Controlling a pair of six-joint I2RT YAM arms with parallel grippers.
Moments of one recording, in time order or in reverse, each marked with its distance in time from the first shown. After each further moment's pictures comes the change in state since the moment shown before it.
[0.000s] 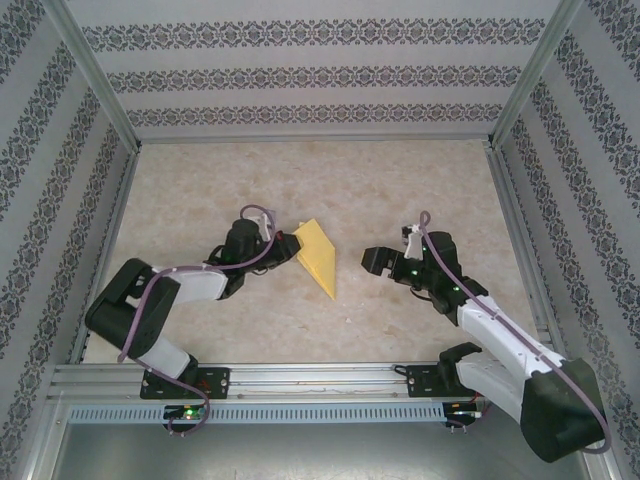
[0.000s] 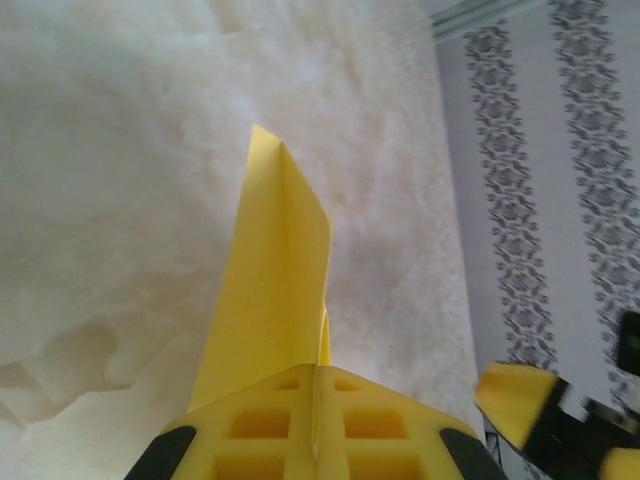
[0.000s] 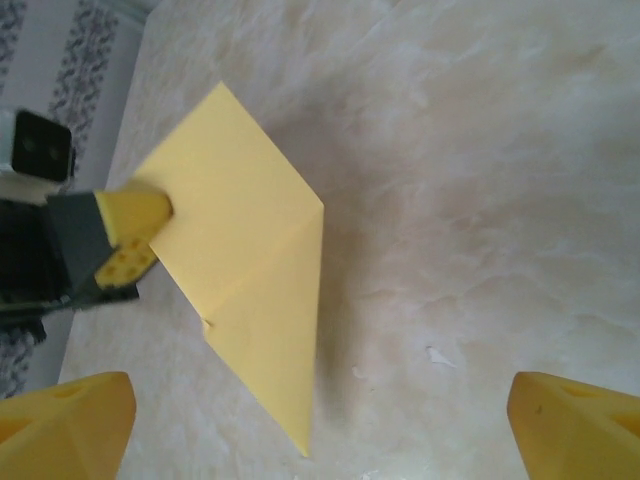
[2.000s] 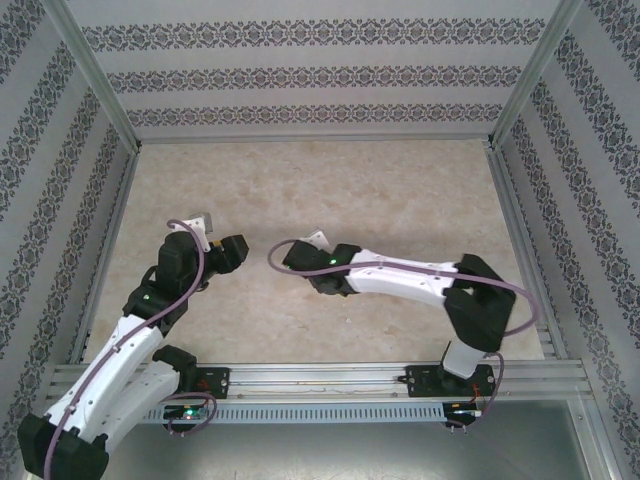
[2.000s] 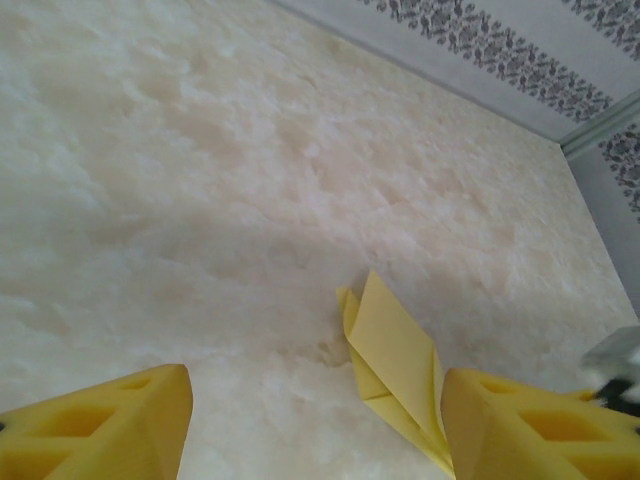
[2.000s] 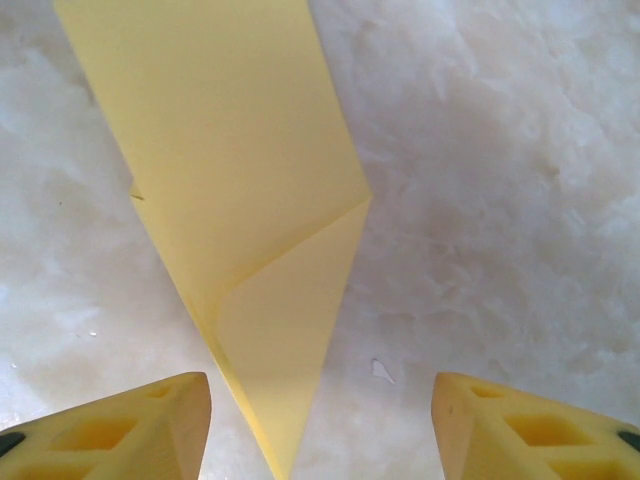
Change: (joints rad) left arm 0.123 -0.786 0.023 -0.884 -0.365 0.352; right arm 0.697 0.671 0.723 -0.694 0.989 -0.208
